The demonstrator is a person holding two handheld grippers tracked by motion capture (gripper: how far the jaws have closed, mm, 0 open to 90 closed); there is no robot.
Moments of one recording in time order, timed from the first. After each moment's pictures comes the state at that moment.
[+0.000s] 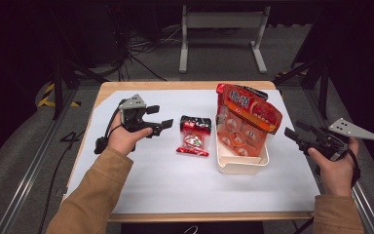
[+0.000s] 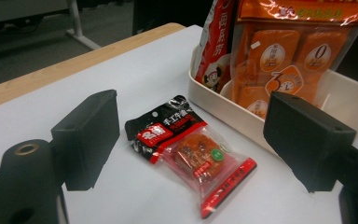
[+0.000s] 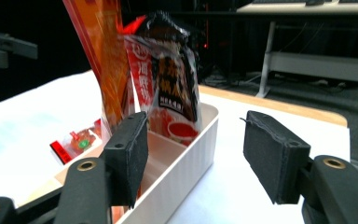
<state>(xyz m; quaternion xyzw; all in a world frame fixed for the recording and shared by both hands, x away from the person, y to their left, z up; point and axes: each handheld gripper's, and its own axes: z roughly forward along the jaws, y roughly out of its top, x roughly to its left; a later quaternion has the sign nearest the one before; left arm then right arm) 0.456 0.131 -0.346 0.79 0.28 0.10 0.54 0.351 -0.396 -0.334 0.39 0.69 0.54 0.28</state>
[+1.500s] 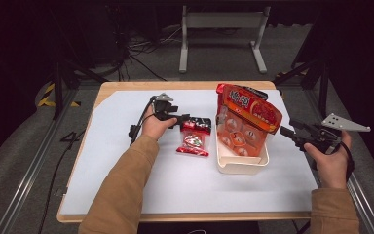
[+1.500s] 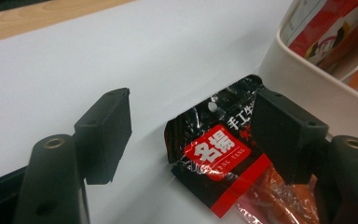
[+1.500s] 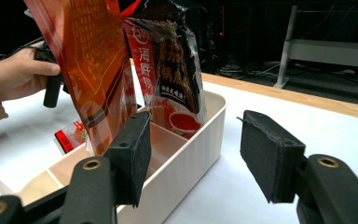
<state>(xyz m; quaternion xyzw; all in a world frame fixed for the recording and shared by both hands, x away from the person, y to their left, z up) 0.550 0.069 -0.428 0.81 0.34 0.07 0.47 0.376 -0.400 -0.346 0.38 0.71 0.54 0.24</state>
